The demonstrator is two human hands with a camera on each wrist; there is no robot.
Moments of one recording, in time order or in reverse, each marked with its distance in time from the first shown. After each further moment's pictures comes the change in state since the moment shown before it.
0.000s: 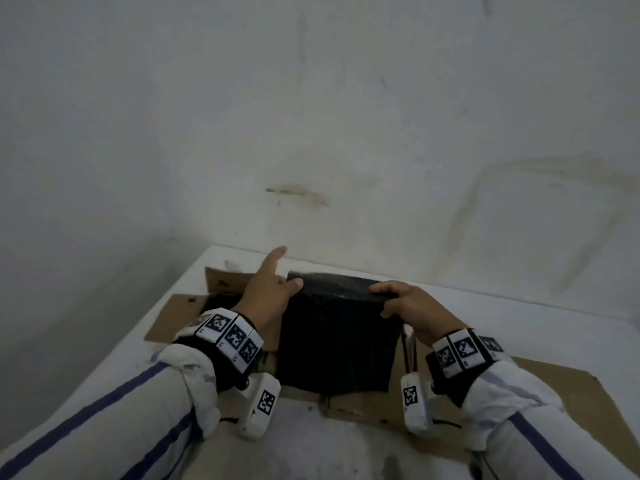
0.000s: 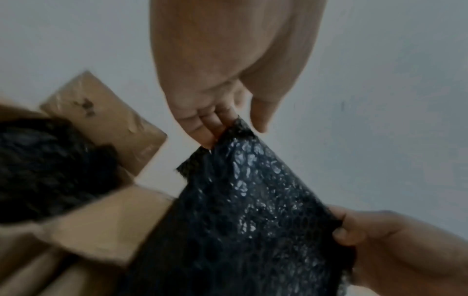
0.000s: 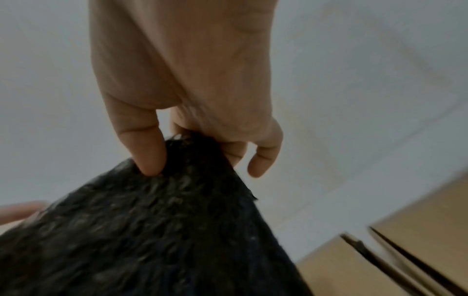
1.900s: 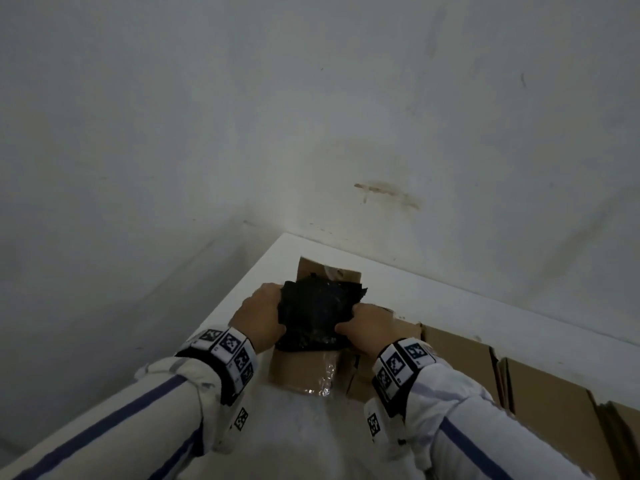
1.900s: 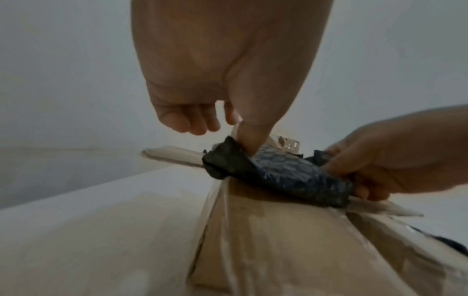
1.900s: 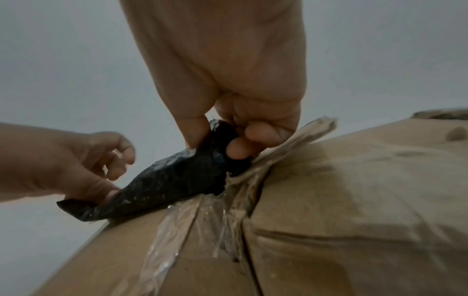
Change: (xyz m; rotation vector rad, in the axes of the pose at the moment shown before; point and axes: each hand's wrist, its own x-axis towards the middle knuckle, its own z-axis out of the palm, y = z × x) left_hand -0.008 -0.114 -0.133 0.717 0.058 0.011; right_hand 0.042 -0.041 0.217 -0.863 -0.054 -0.109
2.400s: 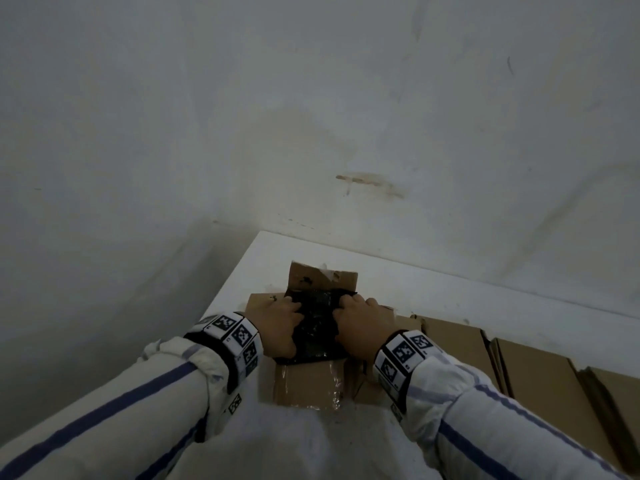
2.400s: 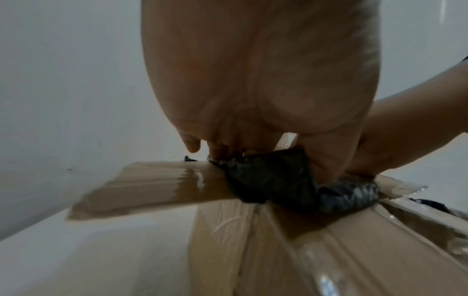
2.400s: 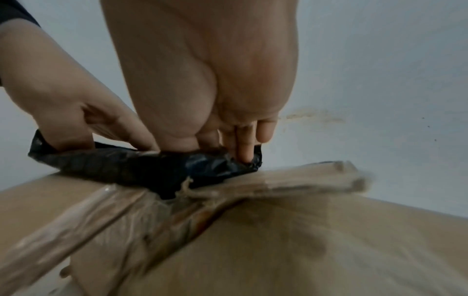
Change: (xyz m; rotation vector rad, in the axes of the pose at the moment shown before) left_hand 0.064 -0.008 0.011 0.629 -0.437 0.493; right_hand 0.011 -0.017 0.000 -0.603 -0.036 -0.225
